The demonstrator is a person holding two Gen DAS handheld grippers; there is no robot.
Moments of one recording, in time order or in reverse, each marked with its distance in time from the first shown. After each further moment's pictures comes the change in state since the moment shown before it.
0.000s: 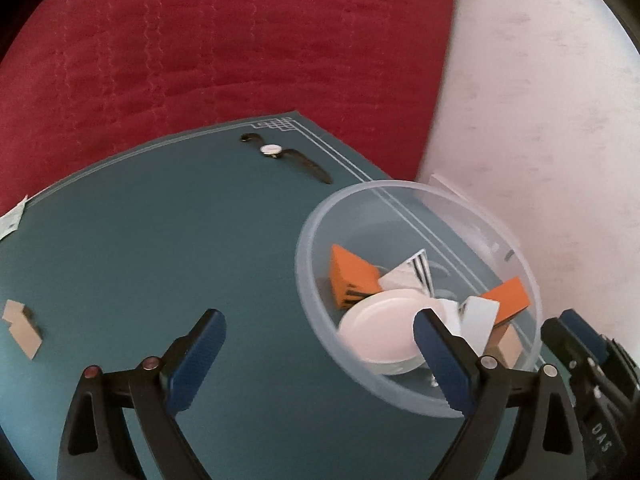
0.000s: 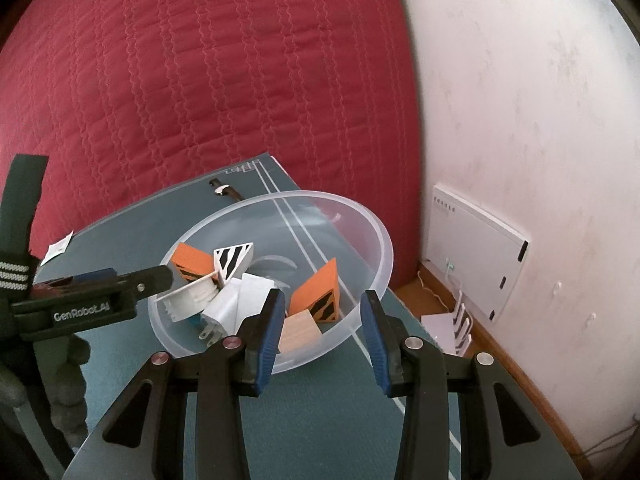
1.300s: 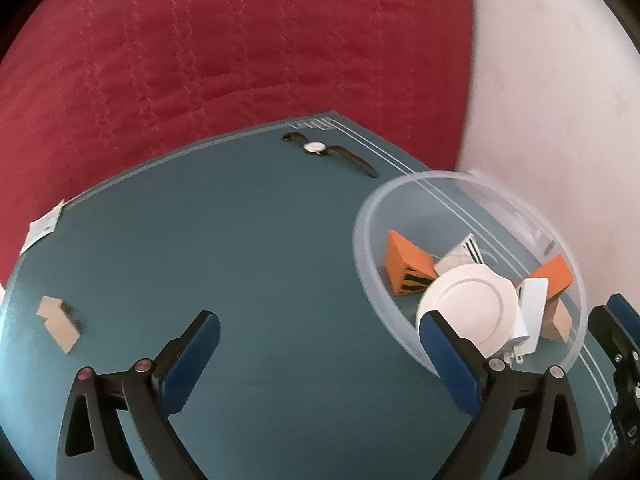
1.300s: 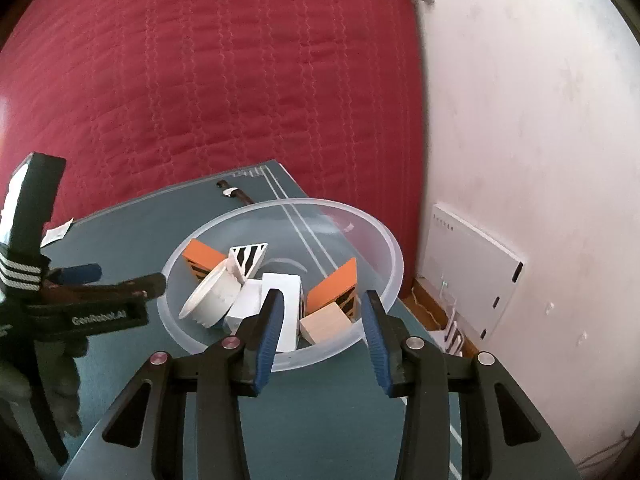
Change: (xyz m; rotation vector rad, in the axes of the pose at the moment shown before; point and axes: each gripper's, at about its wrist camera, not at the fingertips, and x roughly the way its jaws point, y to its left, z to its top) left arm -0.004 0.010 -0.011 0.018 -0.018 0.153; right arm -0.014 0.016 -0.010 -0.076 -0.054 -0.025
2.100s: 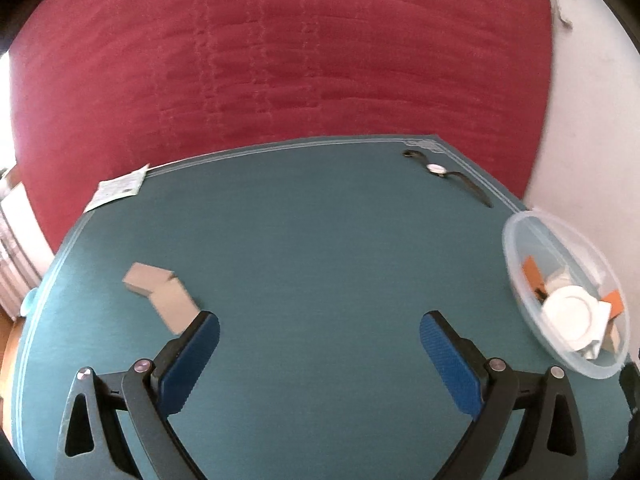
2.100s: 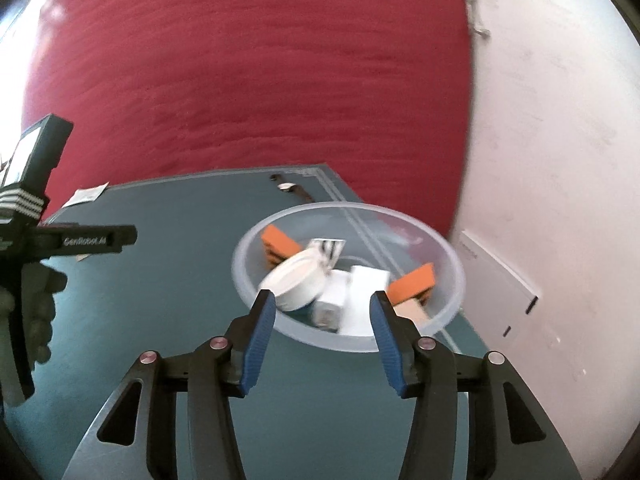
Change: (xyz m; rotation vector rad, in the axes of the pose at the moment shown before) left arm -0.025 0.108 -0.014 -0.163 -0.034 0.167; right arm -0.021 0.064 -0.011 -0.167 -0.031 0.073
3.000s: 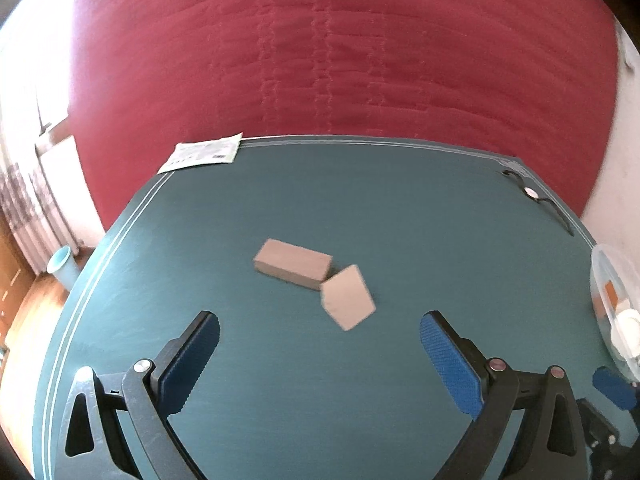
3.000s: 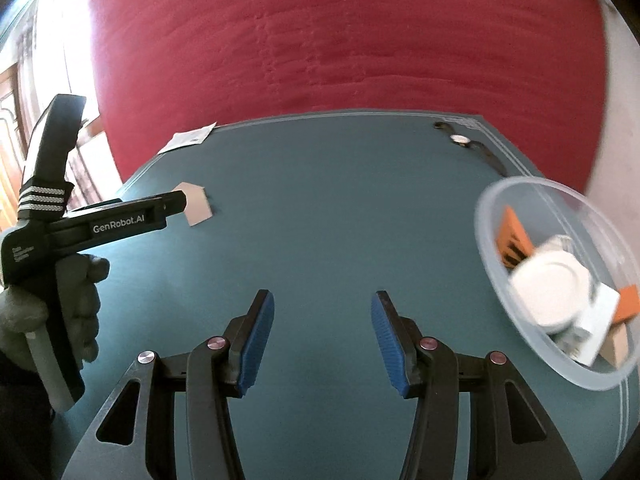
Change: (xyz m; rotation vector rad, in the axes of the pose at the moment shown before) left arm -0.002 0.114 -0.016 -0.152 0.016 0.126; right arm 0.058 0.119 0.026 -0.088 0.235 0.397
